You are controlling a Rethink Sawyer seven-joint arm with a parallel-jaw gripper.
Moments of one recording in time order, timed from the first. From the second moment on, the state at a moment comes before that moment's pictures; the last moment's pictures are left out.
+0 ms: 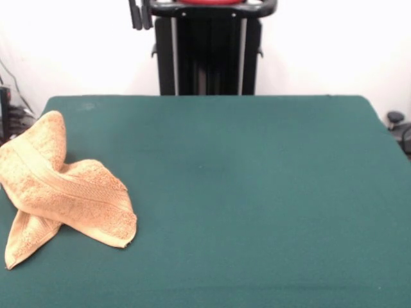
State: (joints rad) arm -1.01 -1.23 0.67 2.30 -0.17 0.42 1.57
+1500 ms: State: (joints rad) arm -0.78 -1.00 0.54 2.02 -0.18 0.58 1.57
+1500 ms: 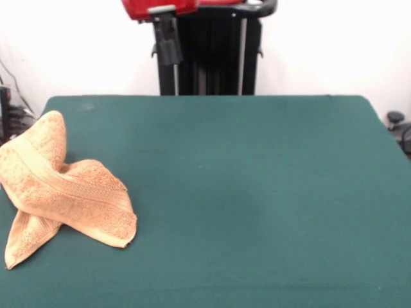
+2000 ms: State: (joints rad) arm -0.54 -0.90 0.51 1.82 -0.14 0.64 1.57
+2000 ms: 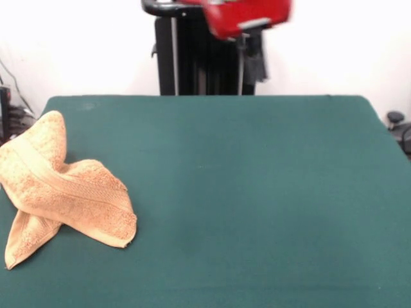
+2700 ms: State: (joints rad) arm -0.45 -0.86 0.42 1.64 -0.10 0.76 1.57
